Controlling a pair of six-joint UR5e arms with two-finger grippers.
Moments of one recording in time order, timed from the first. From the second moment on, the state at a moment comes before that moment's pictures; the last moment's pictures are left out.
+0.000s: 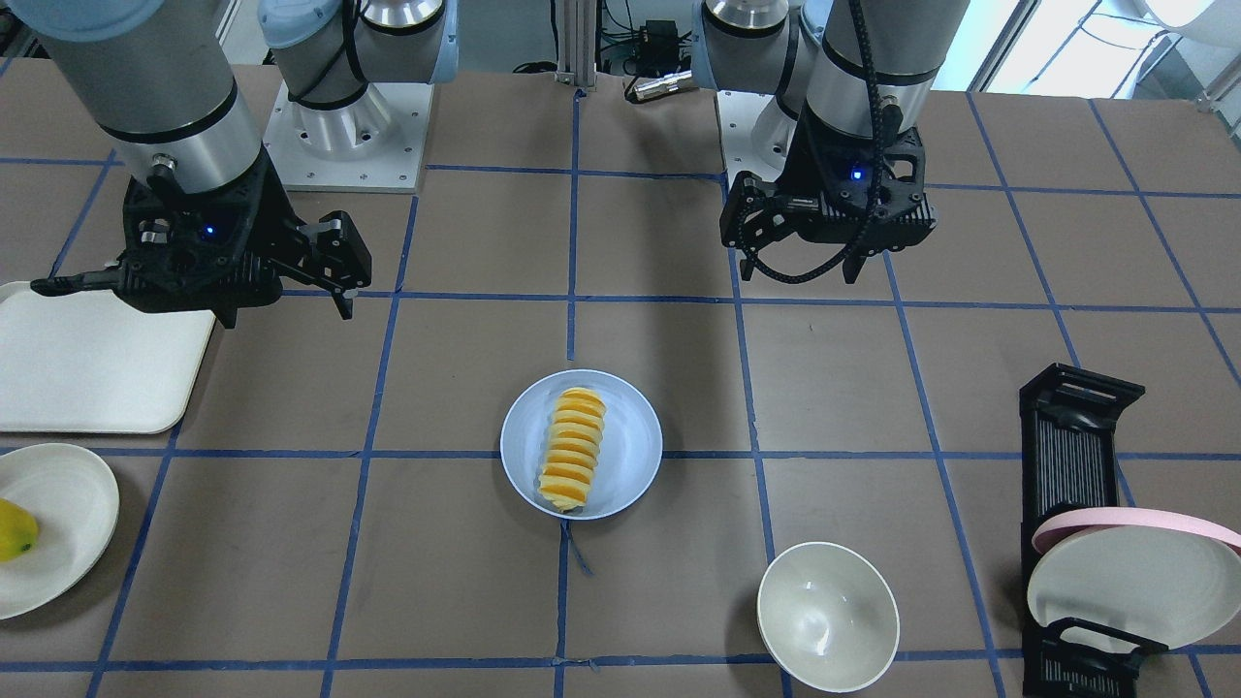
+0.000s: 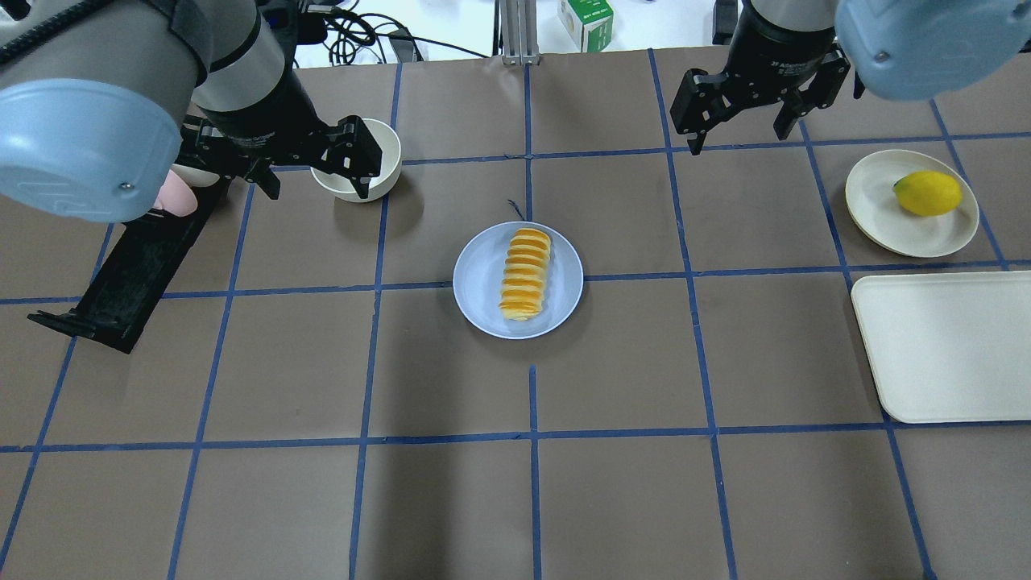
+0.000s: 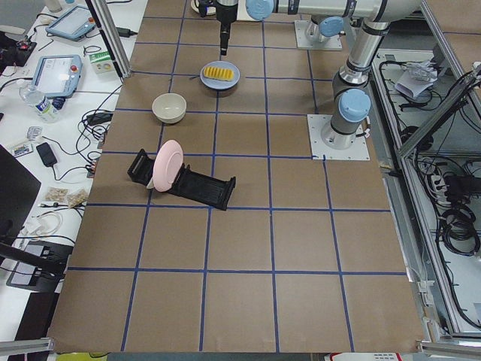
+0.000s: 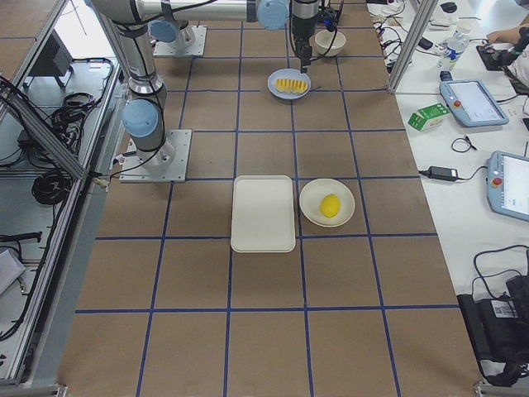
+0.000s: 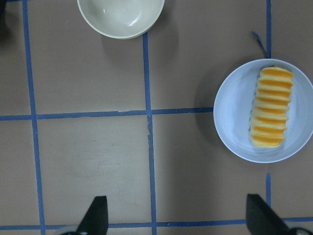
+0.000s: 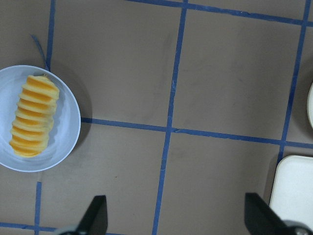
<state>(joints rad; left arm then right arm) -1.66 -1.59 -1.59 -1.44 1.60 -0.06 1.61 -1.43 1.45 -1.62 -1.60 -0.10</state>
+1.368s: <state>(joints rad) -1.66 -1.60 -1.58 -1.43 1.60 -0.05 1.62 -1.42 1.43 -1.53 -1.60 -0.03</state>
